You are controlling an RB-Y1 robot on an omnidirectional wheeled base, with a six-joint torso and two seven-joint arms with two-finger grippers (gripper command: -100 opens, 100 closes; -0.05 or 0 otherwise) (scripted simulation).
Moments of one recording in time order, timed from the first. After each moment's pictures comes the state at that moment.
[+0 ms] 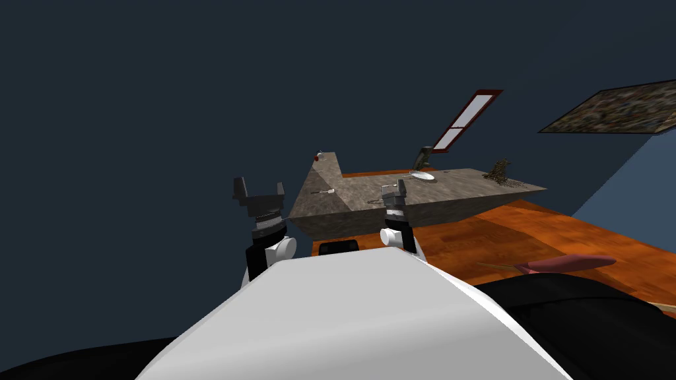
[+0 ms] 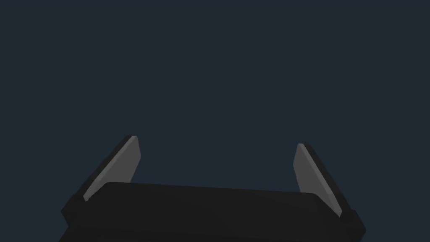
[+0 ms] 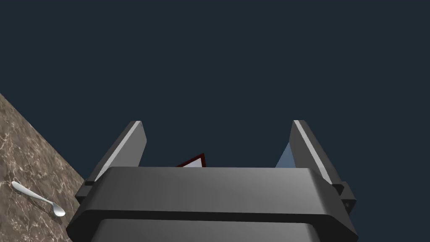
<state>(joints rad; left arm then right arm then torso) 0.51 0.00 -0.07 -2.40 0.11 -0.44 0.16 0.50 -0.01 -0.07 -2.21 -0.10 -0.39 -0.10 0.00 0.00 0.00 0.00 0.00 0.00</state>
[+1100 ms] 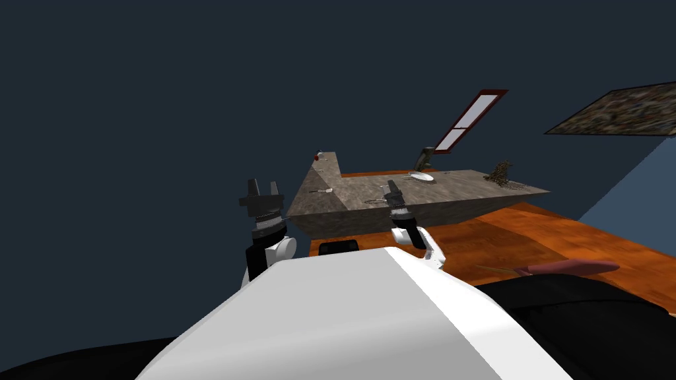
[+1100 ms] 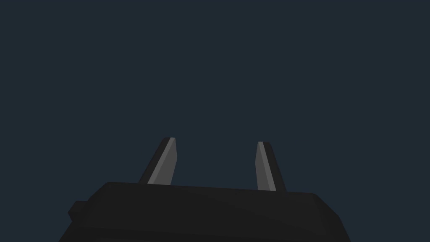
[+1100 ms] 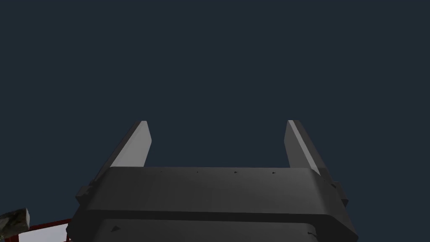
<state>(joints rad) 0.51 0.00 -0.07 -2.40 0.11 -0.44 0.16 0.46 -0.30 -0.14 -2.12 0.09 -0.46 -0.06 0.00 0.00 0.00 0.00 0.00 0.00</state>
